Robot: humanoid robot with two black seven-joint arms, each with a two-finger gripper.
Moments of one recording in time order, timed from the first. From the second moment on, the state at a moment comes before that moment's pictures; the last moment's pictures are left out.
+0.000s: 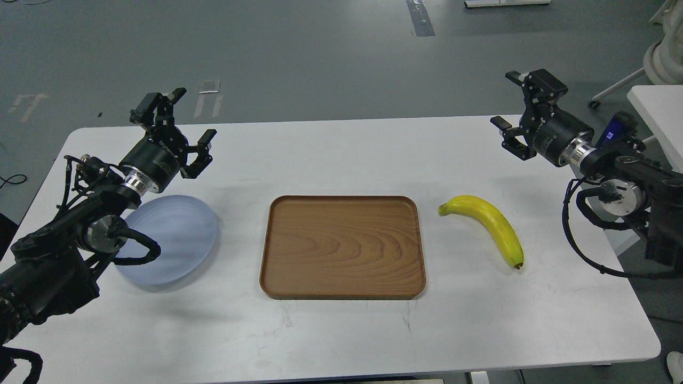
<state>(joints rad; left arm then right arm) -0.74 0.33 -0.55 -0.57 0.13 -0.49 -0.49 0.96 -0.48 0.03 0.52 0.02 0.49 0.49</state>
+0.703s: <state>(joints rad) -0.87 0.59 -0.53 -0.63 0.48 -0.49 -0.49 0.96 -0.48 0.03 0.50 0.00 0.49 0.49</state>
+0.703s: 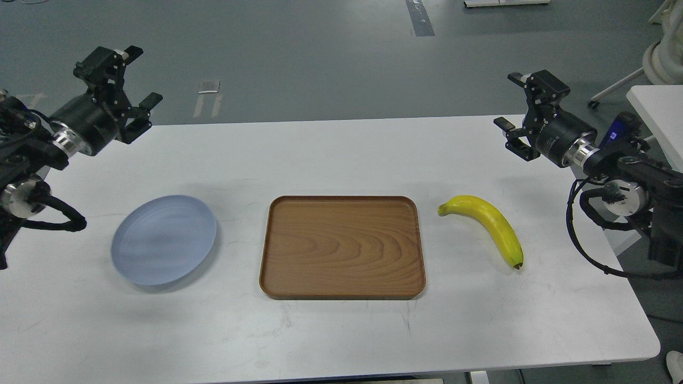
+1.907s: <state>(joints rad) -0.78 0.77 -0.17 -0.70 1.55 -0.34 -0.49 0.96 -0.46 -0.02 0.50 0.00 0.49 0.49</state>
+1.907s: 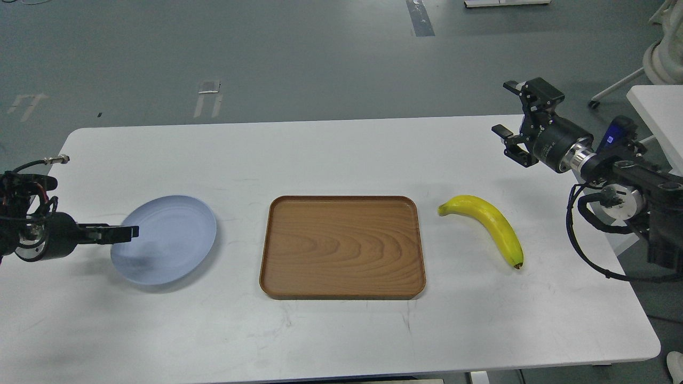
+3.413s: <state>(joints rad) -1.06 0.66 -0.17 -0.86 1.45 -0.47 -0.49 0.97 -0.46 -0.01 0.49 0.00 0.49 0.49</state>
